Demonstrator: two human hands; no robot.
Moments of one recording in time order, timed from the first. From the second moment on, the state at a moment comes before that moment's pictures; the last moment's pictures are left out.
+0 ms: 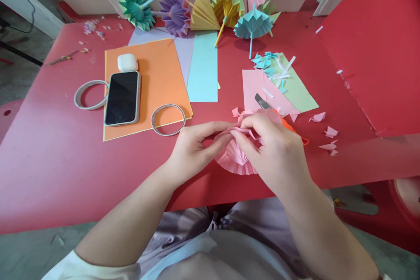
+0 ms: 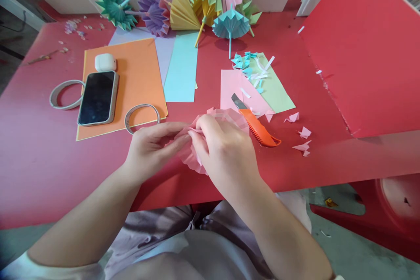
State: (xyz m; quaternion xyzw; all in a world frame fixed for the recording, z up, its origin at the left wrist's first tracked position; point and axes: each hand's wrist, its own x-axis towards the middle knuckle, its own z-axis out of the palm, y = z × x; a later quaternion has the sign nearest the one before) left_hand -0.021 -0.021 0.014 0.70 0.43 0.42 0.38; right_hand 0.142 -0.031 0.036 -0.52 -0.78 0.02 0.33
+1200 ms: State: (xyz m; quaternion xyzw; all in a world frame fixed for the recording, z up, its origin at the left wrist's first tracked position) left_hand -0.019 -0.022 0.008 0.67 0.44 0.45 0.38; right_hand 0.147 -0.031 0.040 -0.53 -0.78 0.12 0.33
